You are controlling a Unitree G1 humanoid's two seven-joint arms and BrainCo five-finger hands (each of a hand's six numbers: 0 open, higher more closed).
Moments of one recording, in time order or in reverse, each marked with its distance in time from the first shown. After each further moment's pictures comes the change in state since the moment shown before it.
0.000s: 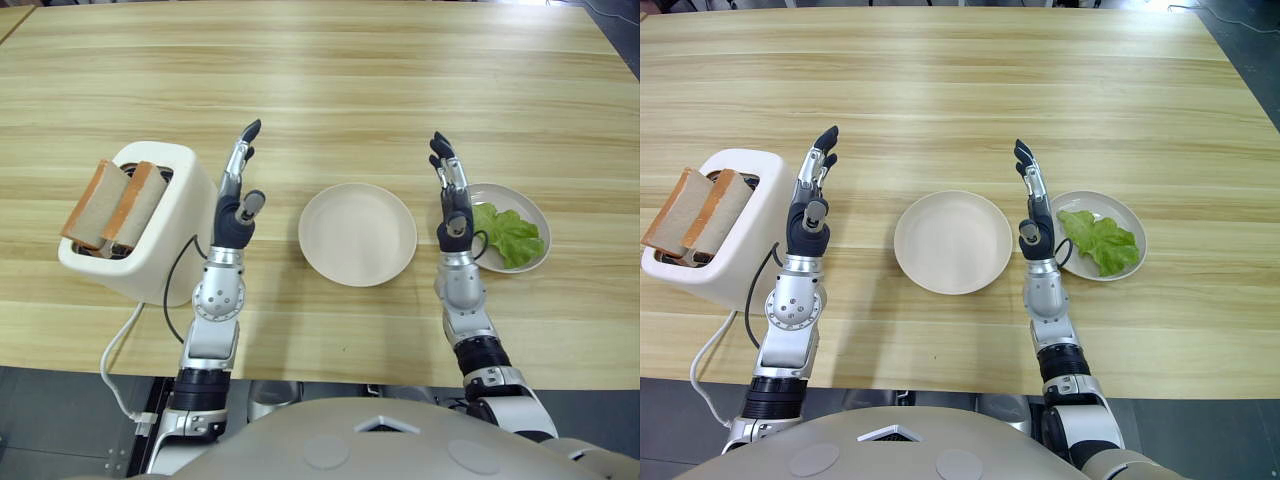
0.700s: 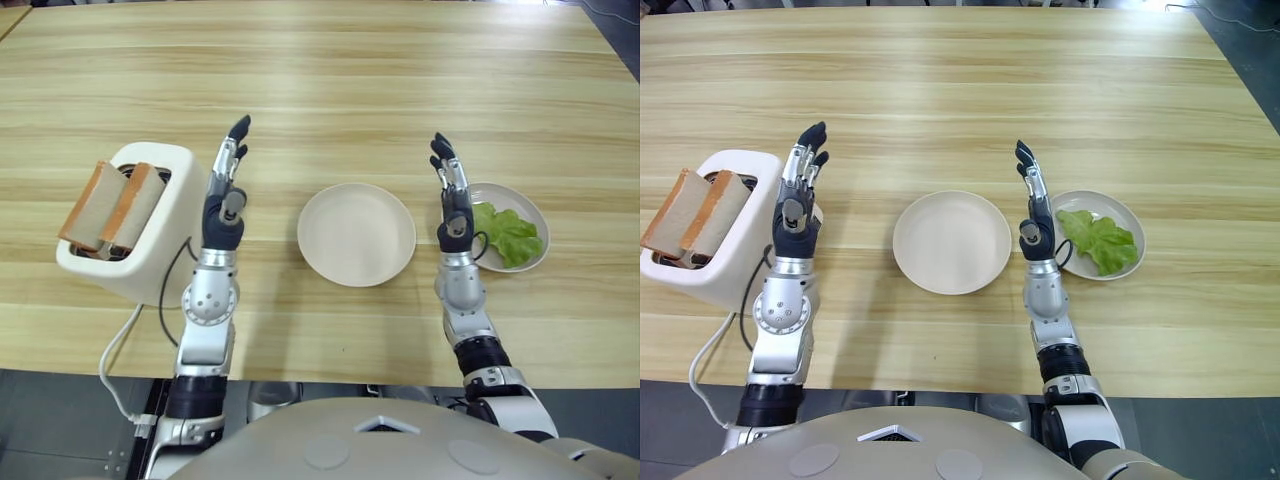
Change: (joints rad) left arm 0.109 0.073 0.079 -0.316 -0.017 0.078 -0.066; right arm 0.002 -0.004 0.000 -0.005 0.000 -0.002 -0.006
